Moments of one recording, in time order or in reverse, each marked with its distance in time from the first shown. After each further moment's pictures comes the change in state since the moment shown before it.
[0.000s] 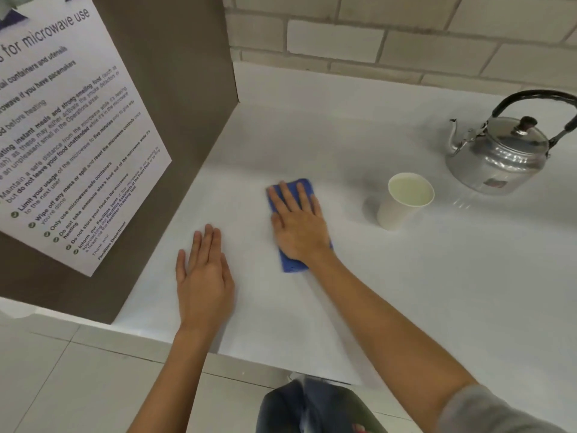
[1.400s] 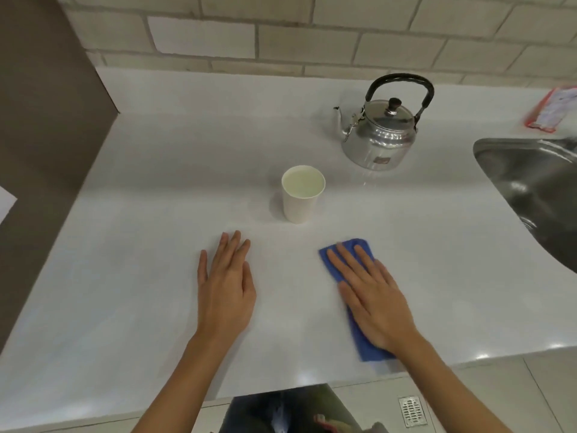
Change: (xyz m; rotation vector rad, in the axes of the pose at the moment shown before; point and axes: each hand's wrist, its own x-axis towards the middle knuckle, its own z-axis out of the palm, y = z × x) left_hand -0.014 0.139 0.041 -0.254 -0.161 0.365; right_hand -0.220 0.183 -0.034 0.012 0.094 0.189
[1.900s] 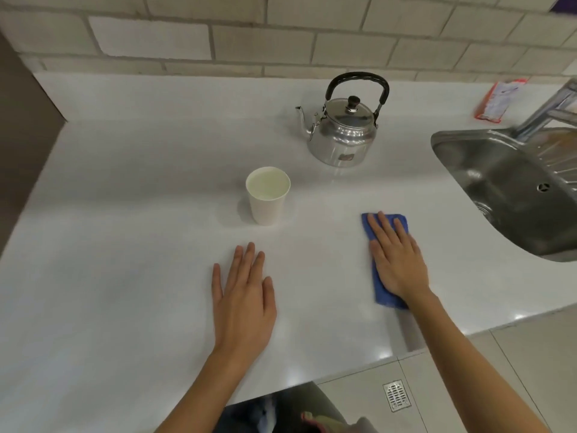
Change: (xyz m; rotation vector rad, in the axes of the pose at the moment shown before) left_hand -0.016 0.045 0.035 0.052 -0.124 0.082; right_hand 0.019 0.086 -0.030 -0.041 0.073 0.458
